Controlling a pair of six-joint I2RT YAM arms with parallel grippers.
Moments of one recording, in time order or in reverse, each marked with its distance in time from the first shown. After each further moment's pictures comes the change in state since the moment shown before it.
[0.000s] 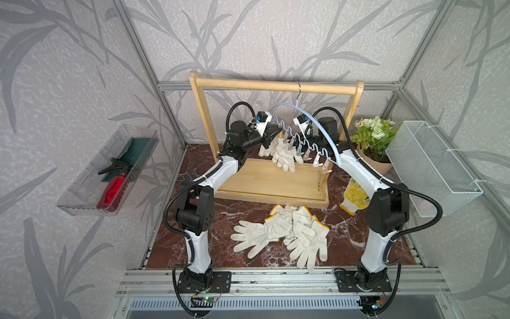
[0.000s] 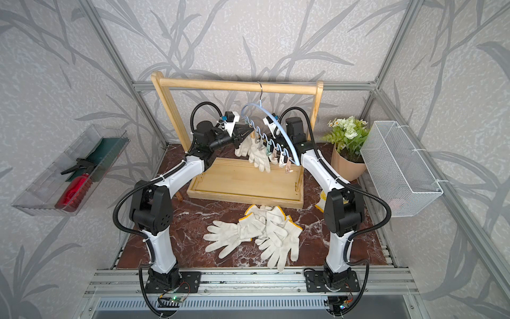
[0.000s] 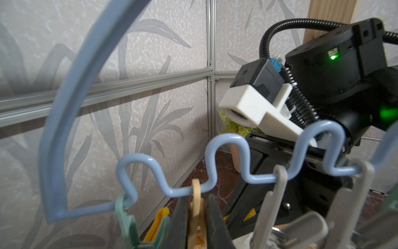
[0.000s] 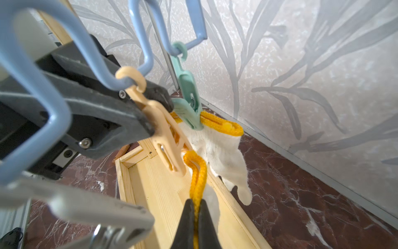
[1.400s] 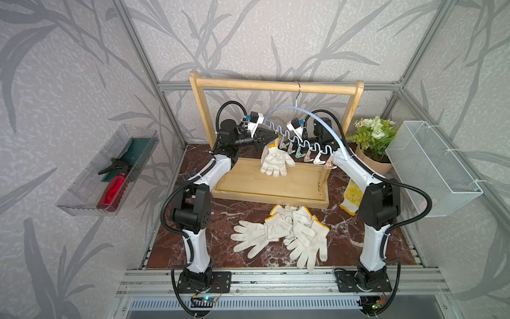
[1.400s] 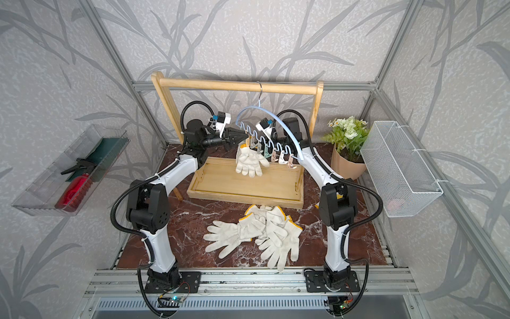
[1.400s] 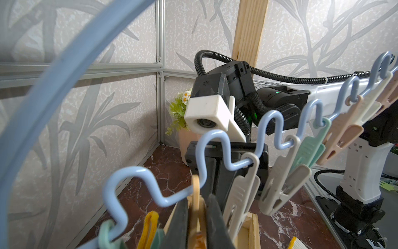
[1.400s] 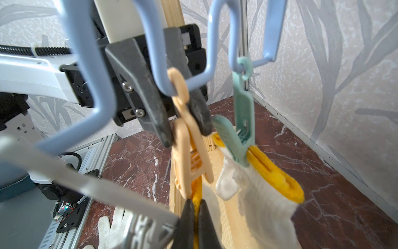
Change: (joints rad) left arm 0.079 0.004 -0.004 0.060 0.390 -0.207; right arm 0.001 0.076 0.063 -0.031 -0.397 -0.142
